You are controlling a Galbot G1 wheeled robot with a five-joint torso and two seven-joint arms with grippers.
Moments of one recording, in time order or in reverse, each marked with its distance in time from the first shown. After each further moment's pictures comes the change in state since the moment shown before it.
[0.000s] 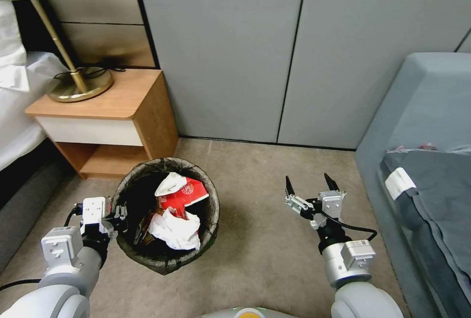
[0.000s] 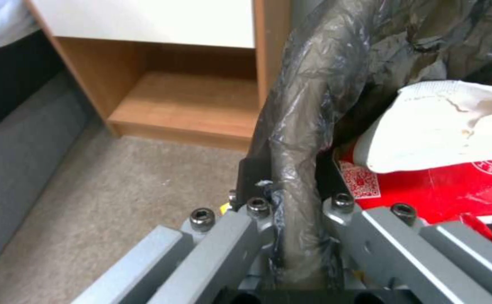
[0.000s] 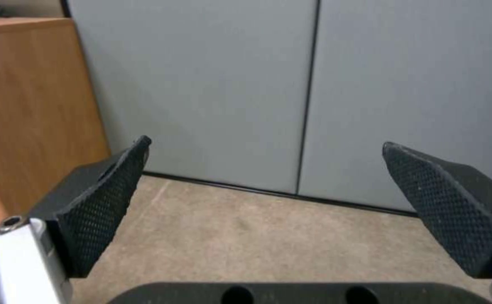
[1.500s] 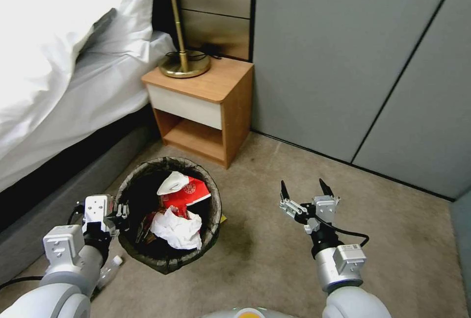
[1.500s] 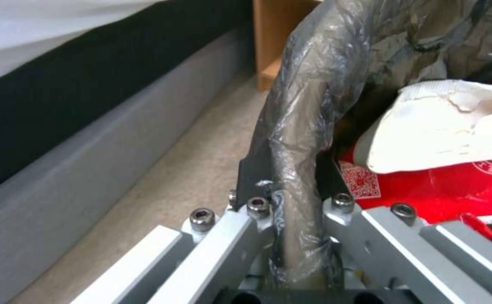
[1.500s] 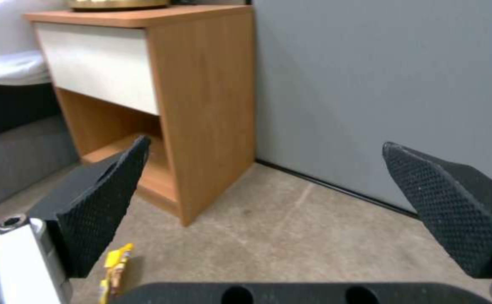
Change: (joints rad) left arm -0.005 0.014 0.007 0.000 -0.006 -0.003 0.003; right arm -0.019 0.043 -0.025 -0.018 -0.028 0.013 0.014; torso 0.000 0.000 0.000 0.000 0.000
